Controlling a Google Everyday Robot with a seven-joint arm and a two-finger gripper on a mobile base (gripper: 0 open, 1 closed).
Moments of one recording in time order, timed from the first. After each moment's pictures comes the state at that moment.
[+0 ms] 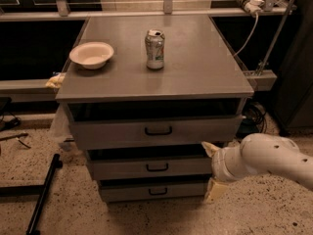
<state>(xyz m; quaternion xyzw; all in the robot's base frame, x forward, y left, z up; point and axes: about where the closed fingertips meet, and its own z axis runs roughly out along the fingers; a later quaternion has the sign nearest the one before) 0.493 -0.178 0.598 -0.67 0.70 0.02 0.26</state>
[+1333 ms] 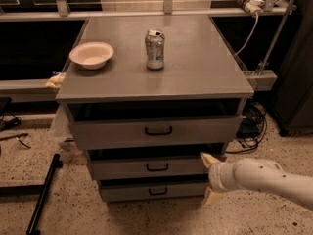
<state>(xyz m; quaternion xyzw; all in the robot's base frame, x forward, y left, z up) 0.518 -0.193 0.499 -0.68 0.68 -0.02 0.29</state>
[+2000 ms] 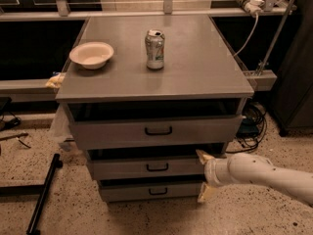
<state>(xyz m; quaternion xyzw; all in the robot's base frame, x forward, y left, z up) 0.548 -0.185 0.474 -0.68 0.67 0.00 0.30</state>
